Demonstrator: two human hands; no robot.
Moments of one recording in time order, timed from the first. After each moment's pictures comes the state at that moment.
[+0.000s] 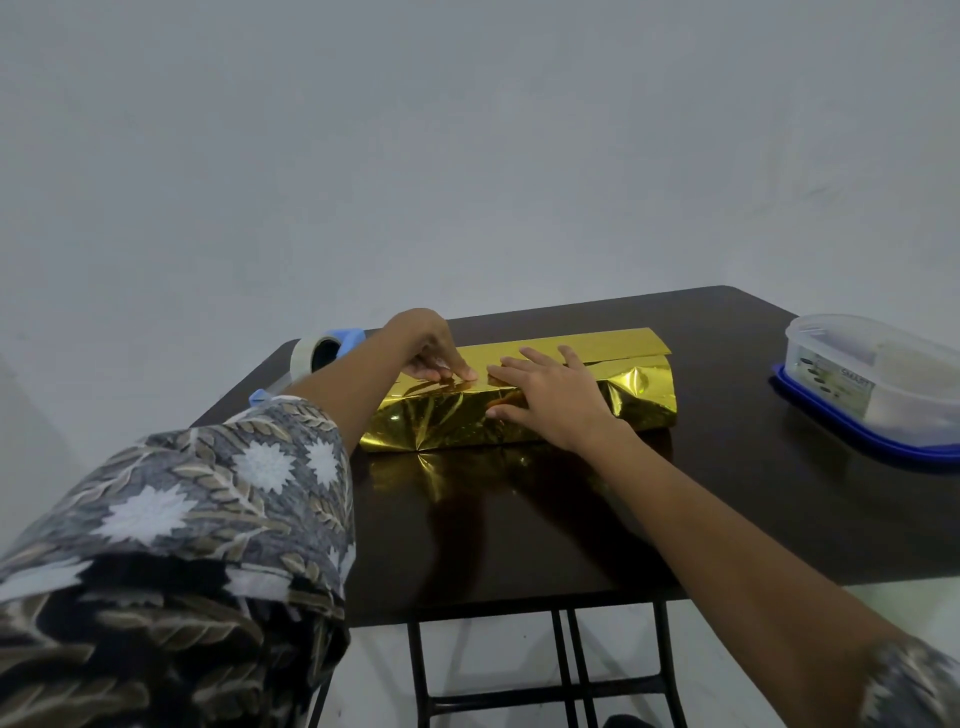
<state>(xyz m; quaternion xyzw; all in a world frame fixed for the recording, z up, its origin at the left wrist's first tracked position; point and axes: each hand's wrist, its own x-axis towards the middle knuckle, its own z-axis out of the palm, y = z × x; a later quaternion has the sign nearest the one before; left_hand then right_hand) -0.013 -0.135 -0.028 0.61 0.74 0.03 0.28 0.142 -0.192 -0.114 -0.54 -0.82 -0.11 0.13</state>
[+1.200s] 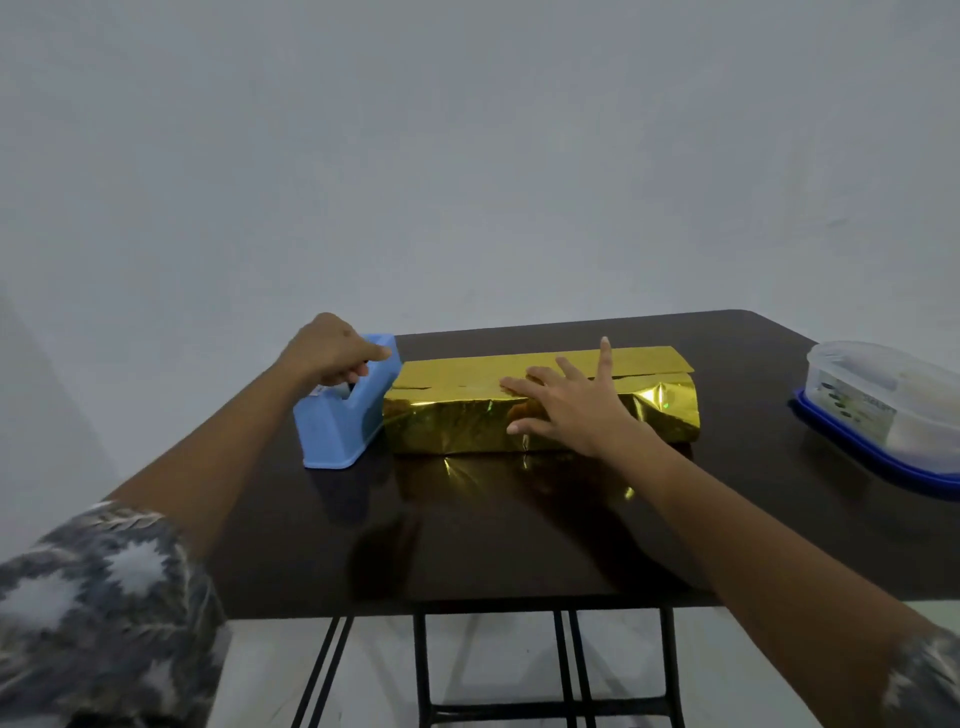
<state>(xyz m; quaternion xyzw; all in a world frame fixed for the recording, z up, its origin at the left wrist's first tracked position) -0.134 -0.182 -0.027 0.61 0.70 0.32 0.19 0.136 -0.192 -0.106 -0.54 -0.82 -0.18 0.03</state>
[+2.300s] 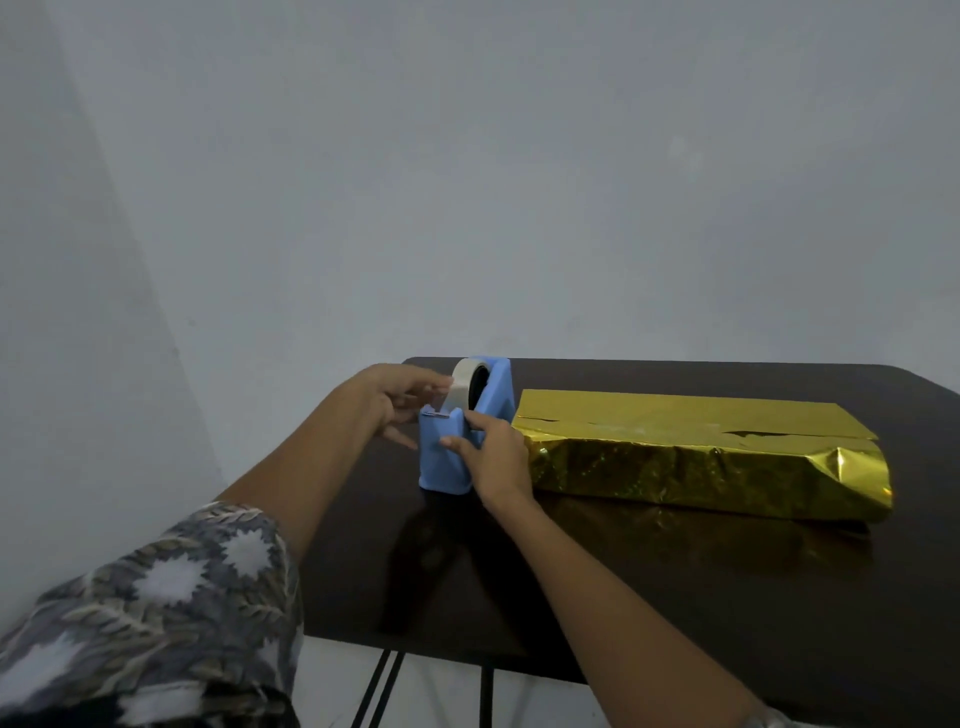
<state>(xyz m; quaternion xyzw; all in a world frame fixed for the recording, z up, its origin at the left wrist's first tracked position) -0.196 -0.195 -0.036 0.40 0.69 0.39 0.45 -0.079 -0.195 -0.125 -0.51 -0.69 0.28 0.43</state>
